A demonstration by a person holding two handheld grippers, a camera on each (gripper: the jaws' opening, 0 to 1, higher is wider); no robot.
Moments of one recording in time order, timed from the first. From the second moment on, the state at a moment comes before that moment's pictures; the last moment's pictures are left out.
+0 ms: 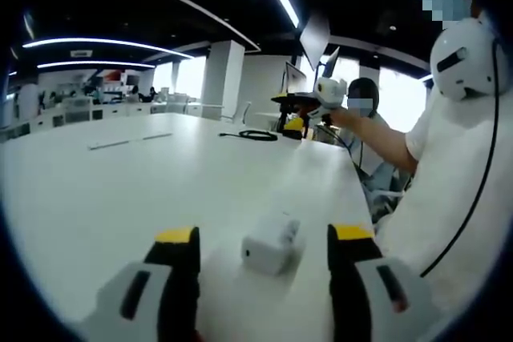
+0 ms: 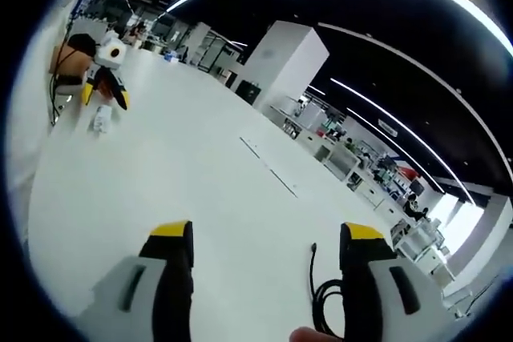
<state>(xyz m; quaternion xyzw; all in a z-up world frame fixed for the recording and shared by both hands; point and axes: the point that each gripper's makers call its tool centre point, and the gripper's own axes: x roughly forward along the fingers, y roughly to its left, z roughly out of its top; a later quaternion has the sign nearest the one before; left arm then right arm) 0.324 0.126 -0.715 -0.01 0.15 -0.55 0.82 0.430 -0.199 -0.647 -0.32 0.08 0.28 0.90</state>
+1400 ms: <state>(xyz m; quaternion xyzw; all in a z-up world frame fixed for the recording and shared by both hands) 0.326 0.120 -0.717 0.00 0.16 -0.55 0.82 0.463 -0.262 -0.664 -0.33 0.16 0.27 0.89</state>
